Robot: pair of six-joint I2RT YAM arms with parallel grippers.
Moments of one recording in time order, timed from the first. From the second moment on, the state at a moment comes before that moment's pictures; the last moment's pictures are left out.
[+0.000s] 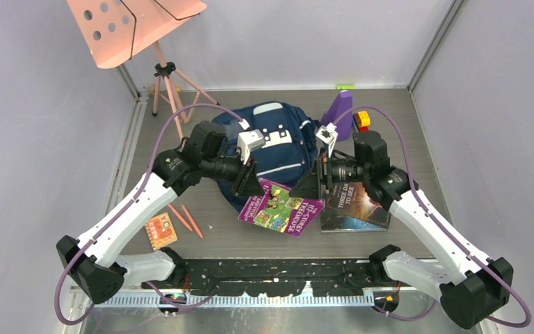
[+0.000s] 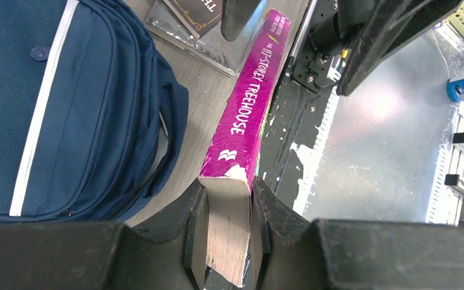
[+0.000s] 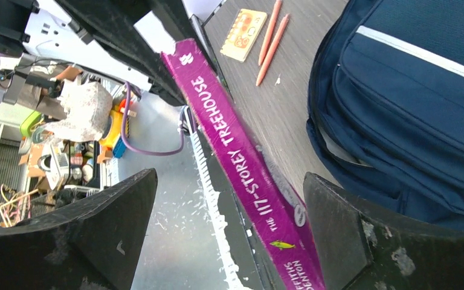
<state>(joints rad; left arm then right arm) -0.67 1.17 1.24 -0.76 0.63 -0.01 0.46 1.00 0.88 -0.29 -0.90 0.40</state>
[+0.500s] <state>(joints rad) -0.64 1.19 1.32 -0.78 0.69 -0.05 0.55 1.04 0.87 -0.31 -0.90 0.34</state>
